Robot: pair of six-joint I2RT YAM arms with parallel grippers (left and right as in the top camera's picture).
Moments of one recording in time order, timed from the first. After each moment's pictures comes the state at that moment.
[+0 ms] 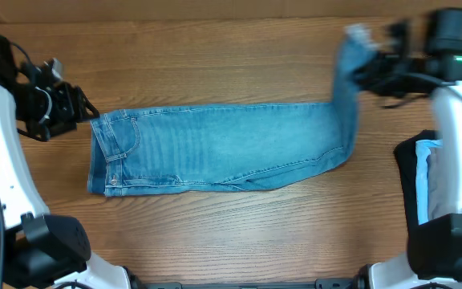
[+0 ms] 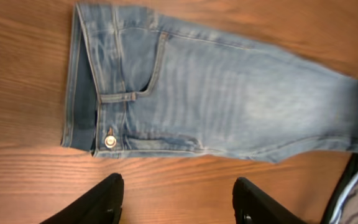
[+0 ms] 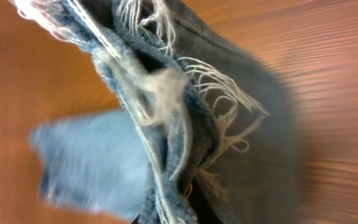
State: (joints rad) left arm 0.39 1.78 1.98 -1.64 0.40 0.03; right arm -0.02 1.72 1.72 -1.08 -0.51 0.18
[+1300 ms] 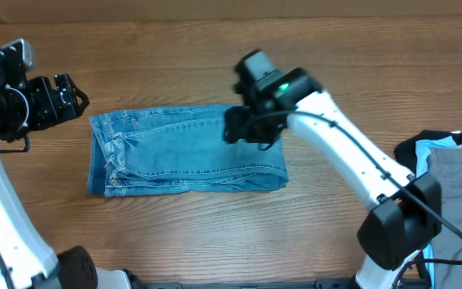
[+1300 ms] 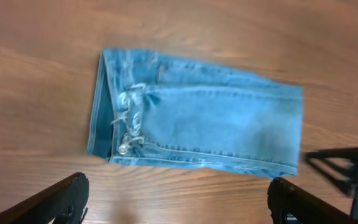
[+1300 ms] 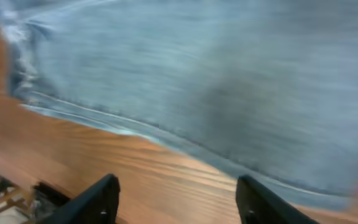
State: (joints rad) left arm 0.40 1.64 2.09 -1.66 0.36 0.03; right arm 0.54 1.89 1.72 -1.17 -0.32 0.45
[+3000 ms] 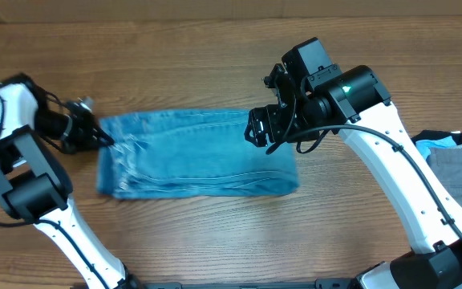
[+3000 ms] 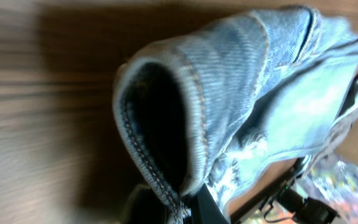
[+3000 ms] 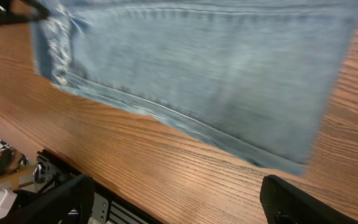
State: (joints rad) left arm 0.49 2.31 1.86 -1.51 0.59 0.36; right arm 0.47 1.67 1.72 -1.30 -0.36 0.28
